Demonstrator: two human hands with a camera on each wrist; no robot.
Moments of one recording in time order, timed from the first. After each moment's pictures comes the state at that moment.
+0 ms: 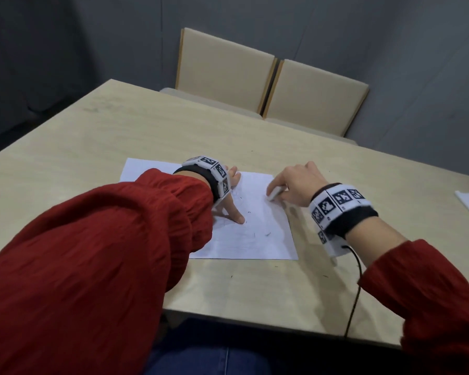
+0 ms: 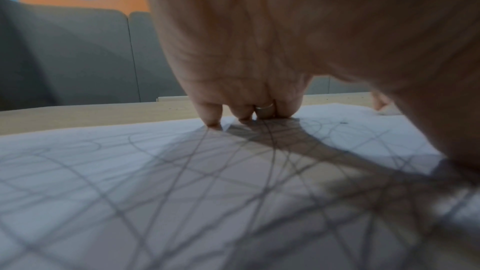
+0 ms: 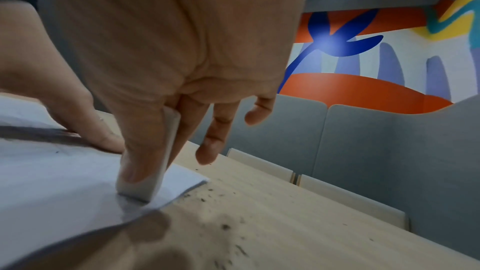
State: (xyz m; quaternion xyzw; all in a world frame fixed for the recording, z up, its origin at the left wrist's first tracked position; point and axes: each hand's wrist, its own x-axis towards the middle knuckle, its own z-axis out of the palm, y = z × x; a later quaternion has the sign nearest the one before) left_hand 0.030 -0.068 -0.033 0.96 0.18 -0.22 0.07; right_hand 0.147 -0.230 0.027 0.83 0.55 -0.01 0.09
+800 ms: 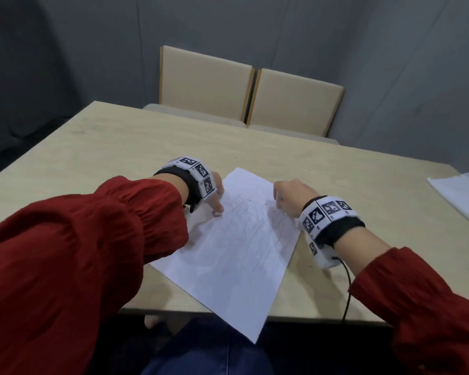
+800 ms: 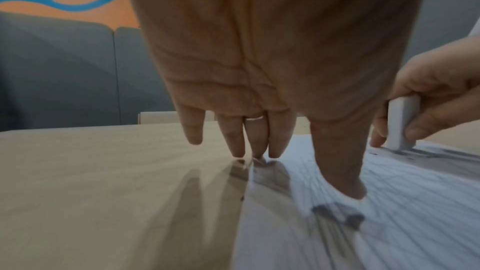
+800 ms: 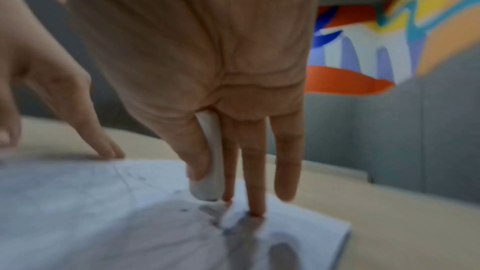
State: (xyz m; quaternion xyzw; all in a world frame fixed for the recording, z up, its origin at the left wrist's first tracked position) left_hand 0.024 -0.096 0.017 0.96 0.17 -0.23 -0.01; right_hand 0.153 -0.263 0.012 0.89 0.44 -0.07 0.06
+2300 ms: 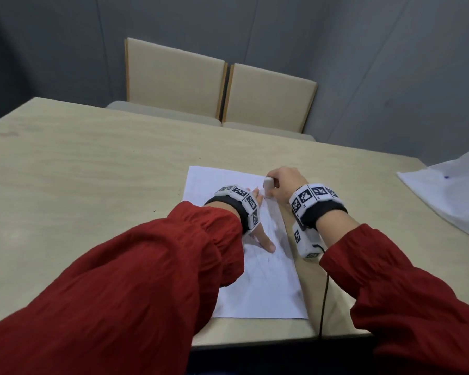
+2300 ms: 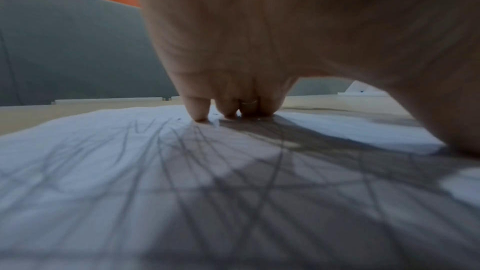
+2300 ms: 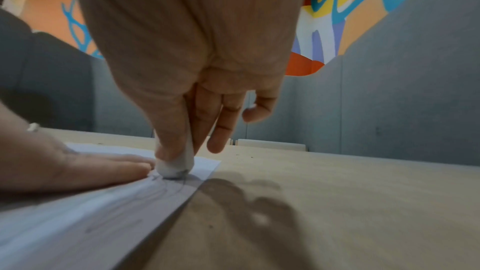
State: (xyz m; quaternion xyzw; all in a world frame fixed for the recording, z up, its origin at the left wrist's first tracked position) left_hand 0.128 -0.198 -0.021 0.97 0.10 -0.20 0.07; right_hand 0.234 -0.282 0.006 0.91 0.39 -0.03 -0.09
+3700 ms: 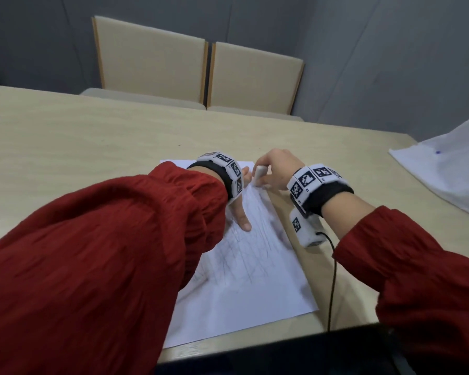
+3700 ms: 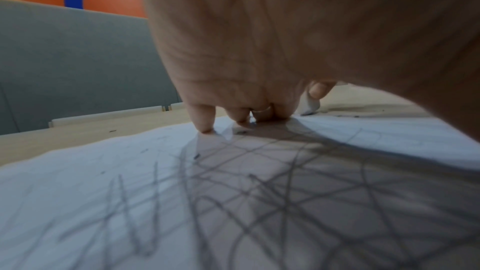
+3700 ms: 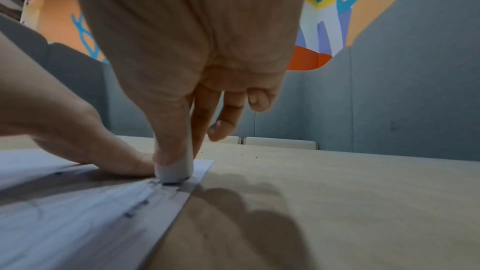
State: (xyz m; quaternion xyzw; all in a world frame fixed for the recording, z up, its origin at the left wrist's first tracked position) left_hand 0.168 -0.163 -0.028 0.97 0.04 -0.24 0.09; right_hand 0.240 -0.289 0.015 0.91 0.40 -0.07 -0.07
